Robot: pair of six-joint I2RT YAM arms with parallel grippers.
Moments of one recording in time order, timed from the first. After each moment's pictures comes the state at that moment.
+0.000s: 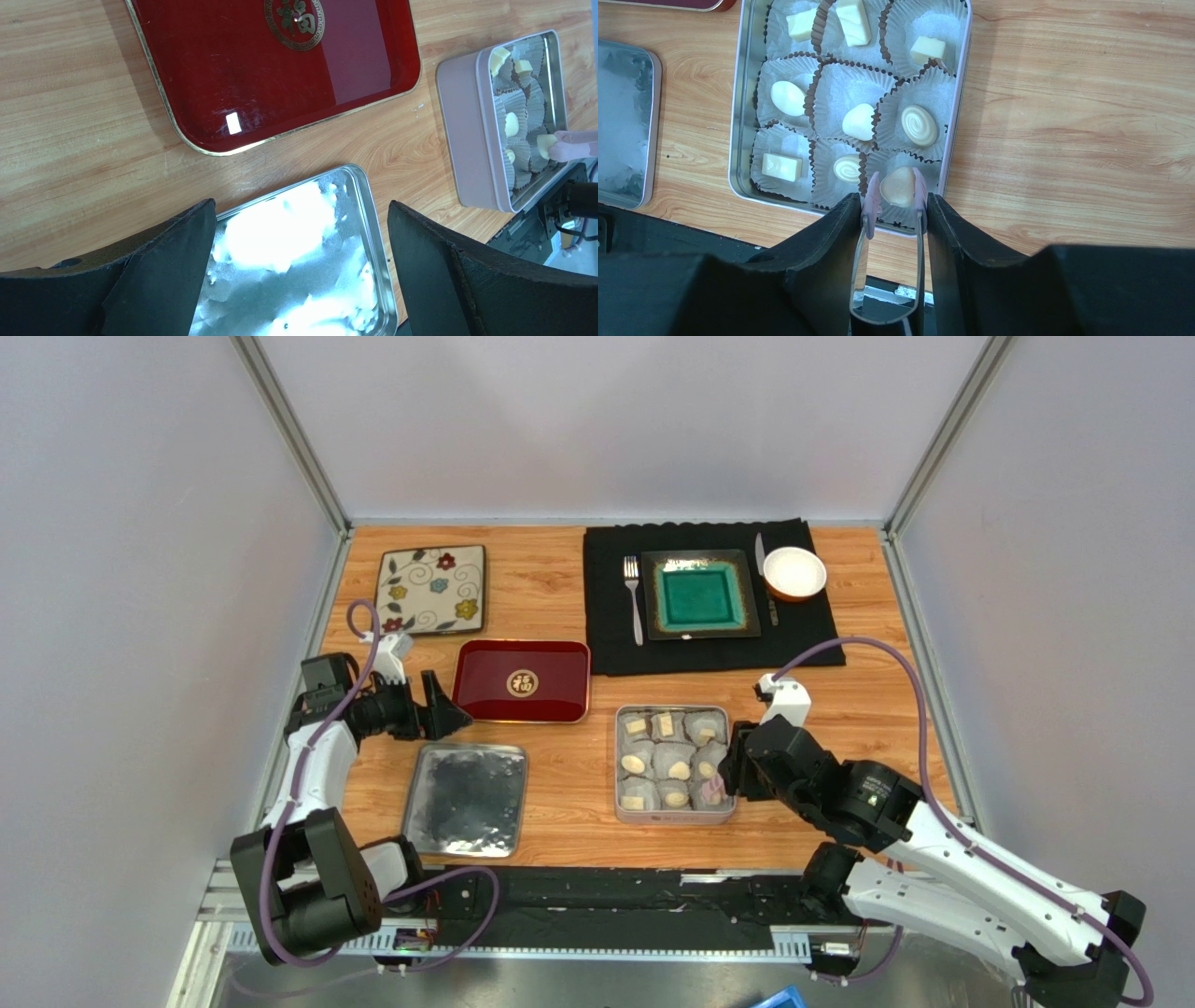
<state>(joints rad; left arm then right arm) 0.34 1.14 0.62 -0.48 0.86 0.18 0.95 0.67 0.70 -0.84 0.41 0.74</state>
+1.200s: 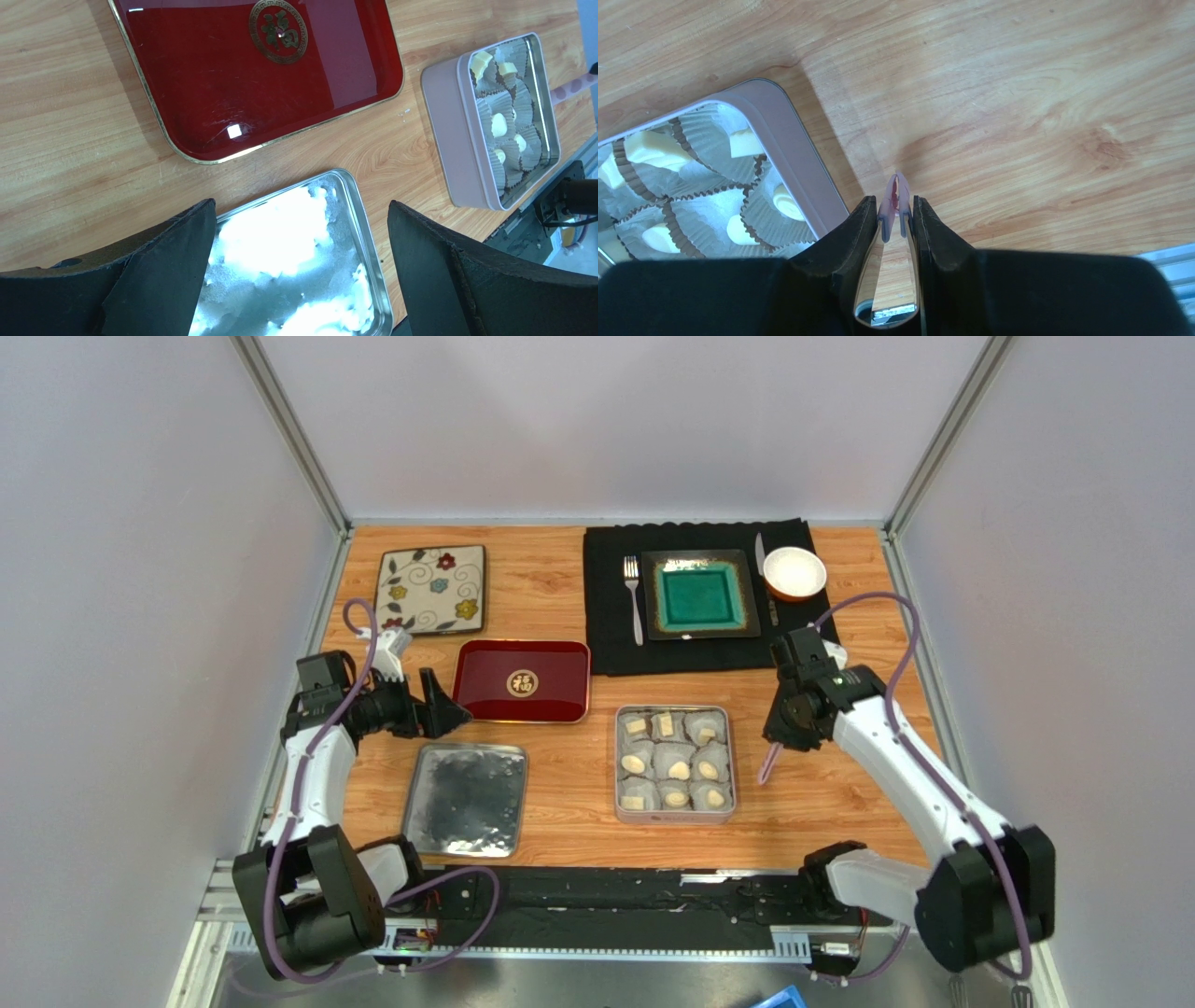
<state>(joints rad) 0.34 1.09 0.63 -0.51 0.88 0.18 0.33 1.12 0.88 -0.93 0.23 0.66</state>
